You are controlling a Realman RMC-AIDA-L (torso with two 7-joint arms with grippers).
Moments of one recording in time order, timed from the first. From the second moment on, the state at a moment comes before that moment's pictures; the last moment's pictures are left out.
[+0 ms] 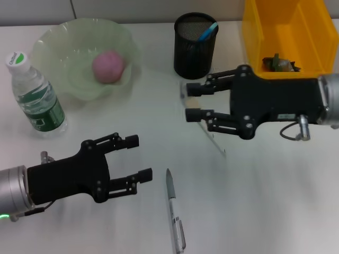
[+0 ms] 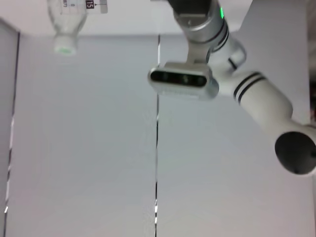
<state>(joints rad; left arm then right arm) -0.45 -2.07 0.37 0.30 2.19 1.76 -0.88 0.54 2.08 -1.02 -0.74 -1.65 -1.69 1.18</state>
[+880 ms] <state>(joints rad) -0.44 -2.07 0.37 0.24 2.11 1.74 -0.86 0.54 2.08 -0.89 -0.54 -1.62 -1.72 0.46</state>
